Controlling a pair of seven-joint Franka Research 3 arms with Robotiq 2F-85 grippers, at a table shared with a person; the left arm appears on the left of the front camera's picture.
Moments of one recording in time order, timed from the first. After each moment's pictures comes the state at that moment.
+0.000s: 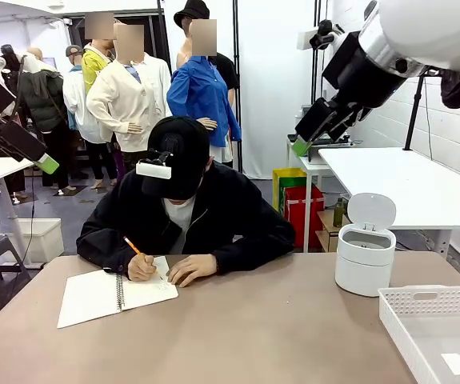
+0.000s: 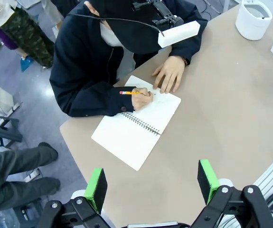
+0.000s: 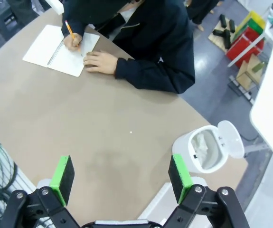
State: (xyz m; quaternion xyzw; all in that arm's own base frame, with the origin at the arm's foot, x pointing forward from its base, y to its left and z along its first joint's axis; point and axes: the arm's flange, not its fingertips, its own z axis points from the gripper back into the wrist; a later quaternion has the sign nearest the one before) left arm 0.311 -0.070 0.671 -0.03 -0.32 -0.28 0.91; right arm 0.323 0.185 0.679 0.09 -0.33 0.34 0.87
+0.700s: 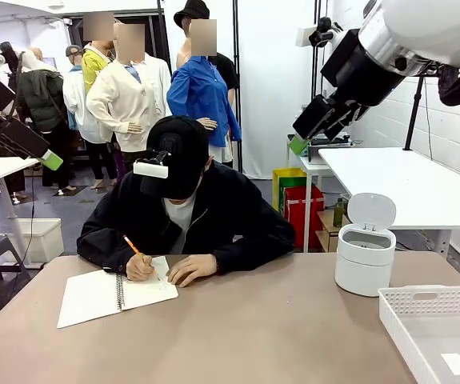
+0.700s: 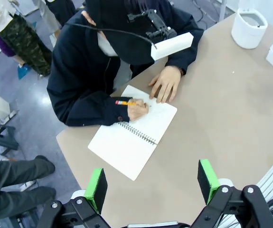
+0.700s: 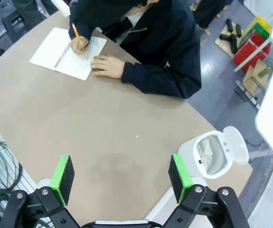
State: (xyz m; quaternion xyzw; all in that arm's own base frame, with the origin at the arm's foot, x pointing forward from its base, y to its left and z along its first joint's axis) left arm 0.312 -0.068 0.669 -0.05 -0.35 -0.28 0.90; right arm 0.323 0.184 0.682 0.11 -0.33 0.35 0.87
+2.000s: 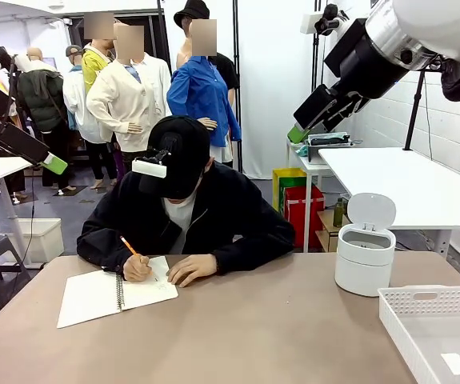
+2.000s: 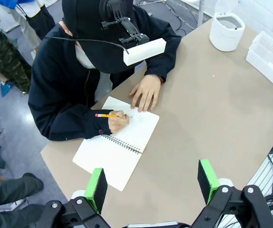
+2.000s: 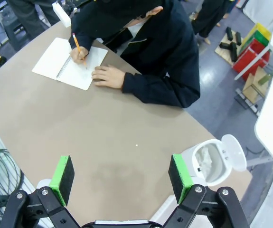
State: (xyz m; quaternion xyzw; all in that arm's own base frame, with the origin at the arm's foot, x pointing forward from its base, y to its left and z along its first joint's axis) left arm 0.309 -0.065 0.658 -0.10 -0.35 -0.31 0.88; right arm 0.325 0.181 0.689 0.12 -0.35 0.35 0.86
